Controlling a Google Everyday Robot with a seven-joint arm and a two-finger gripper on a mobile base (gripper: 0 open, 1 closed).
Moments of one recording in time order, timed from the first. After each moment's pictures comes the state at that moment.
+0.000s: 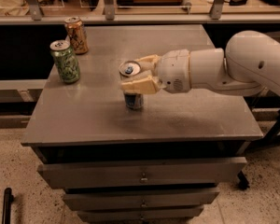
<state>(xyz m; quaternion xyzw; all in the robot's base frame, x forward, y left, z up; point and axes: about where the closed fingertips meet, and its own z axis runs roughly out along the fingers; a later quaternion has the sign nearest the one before) 0.527 0.016 0.918 -0.52 0.60 0.33 0.50</state>
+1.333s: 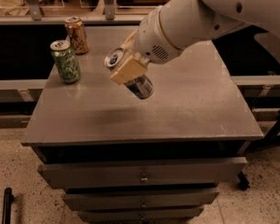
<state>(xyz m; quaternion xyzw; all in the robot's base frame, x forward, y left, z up) 0.518 0.032 0.962 -0.62 0.67 0.16 0.39</state>
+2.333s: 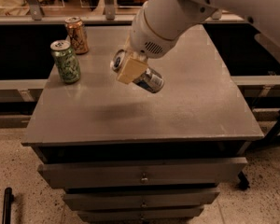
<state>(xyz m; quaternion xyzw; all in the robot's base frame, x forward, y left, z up) 0.535 0.022 0.949 -0.66 0.68 0.06 0.31</state>
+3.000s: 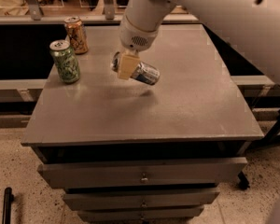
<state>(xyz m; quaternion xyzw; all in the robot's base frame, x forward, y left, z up) 0.602 0.030 0.903 -0.71 0.67 0.03 0.22</state>
